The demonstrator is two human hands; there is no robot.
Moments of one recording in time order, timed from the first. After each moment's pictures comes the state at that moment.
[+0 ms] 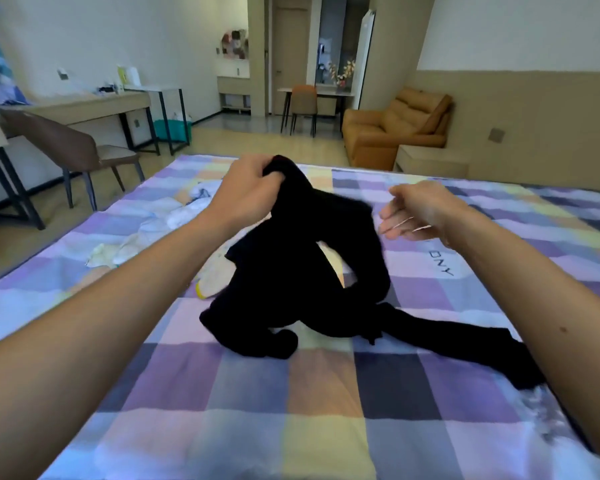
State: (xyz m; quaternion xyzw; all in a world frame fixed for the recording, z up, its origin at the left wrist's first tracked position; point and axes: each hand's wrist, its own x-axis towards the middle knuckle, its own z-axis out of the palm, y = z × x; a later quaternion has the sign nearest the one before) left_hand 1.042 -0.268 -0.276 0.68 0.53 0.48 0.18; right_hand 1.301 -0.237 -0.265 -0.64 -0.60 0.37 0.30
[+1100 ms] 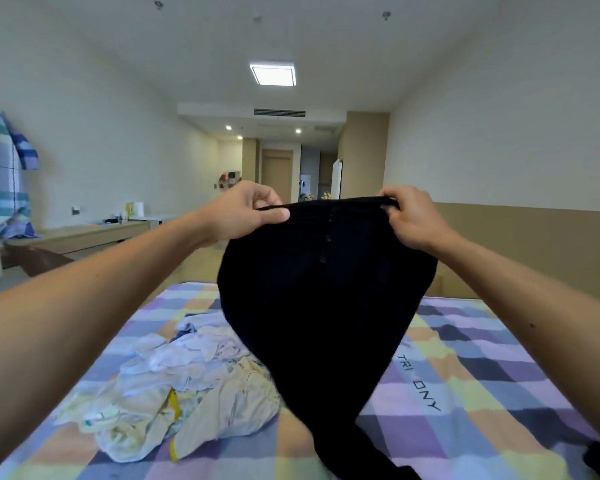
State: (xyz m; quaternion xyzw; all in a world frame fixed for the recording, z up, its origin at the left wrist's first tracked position) left_hand 1.031 -0.249 -0.081 0.79 0.44 0.40 0.13; right_hand 1.327 -0.205 -0.083 -0.49 -0.76 -0.08 0.43
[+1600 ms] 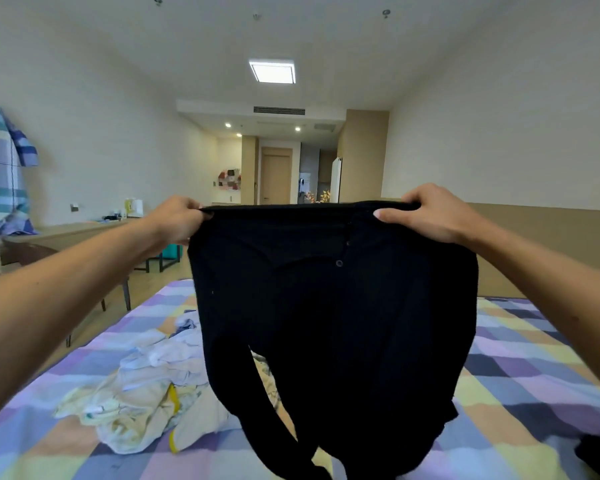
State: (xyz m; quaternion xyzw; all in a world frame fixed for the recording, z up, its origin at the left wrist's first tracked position) left_hand 0.966 -0.254 -0.103 0.62 0.62 0.45 0.15; right_hand 1.357 -0.242 -0.072 -0.53 -0.78 -0.03 0.35
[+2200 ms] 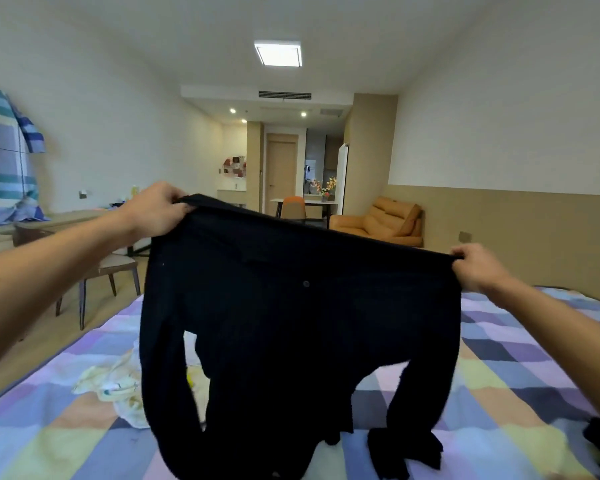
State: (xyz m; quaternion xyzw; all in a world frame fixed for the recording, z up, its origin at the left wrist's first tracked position) left_hand 0.915 -0.266 -0.118 0.67 0.63 0.39 0.01; right_hand 1.417 -0.197 -0.178 -0.66 -0.65 0.09 0.36
